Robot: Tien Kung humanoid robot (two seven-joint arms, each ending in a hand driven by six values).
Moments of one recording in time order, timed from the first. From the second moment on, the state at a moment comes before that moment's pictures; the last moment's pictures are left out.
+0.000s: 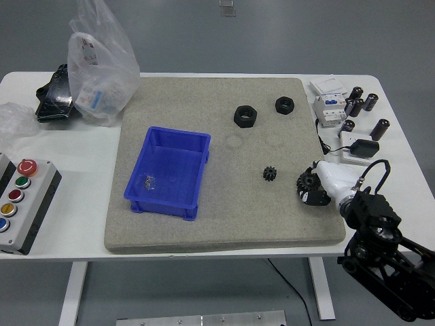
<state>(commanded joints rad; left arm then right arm) 0.00 0.10 -1.60 -0.18 1.53 0.16 0.12 0.25 -0.39 0.87 1.50 -2.11 -0.03 -0.65</state>
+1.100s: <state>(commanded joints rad) 0.00 0.09 -1.60 -0.18 1.53 0.16 0.13 0.71 -0.23 0.37 1.46 -1.67 -0.36 -0.52</state>
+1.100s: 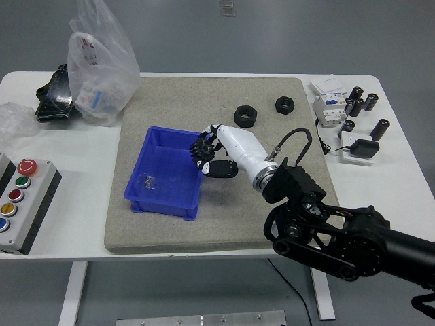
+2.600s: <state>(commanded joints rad) 0.00 0.09 -1.60 -0.18 1.54 0.16 0.13 0.52 -0.35 0.56 1.39 -1.83 -0.10 -0.65</state>
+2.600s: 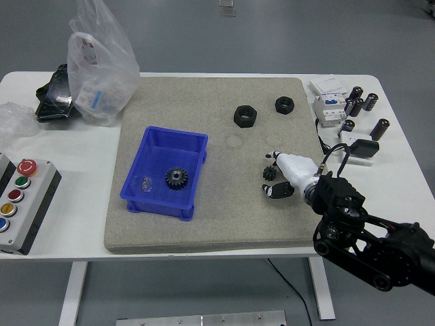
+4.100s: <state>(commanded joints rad) 0.00 0.09 -1.59 -0.18 1.54 0.16 0.13 0.75 -0.19 0.32 1.43 -1.87 -0.33 -0.65</state>
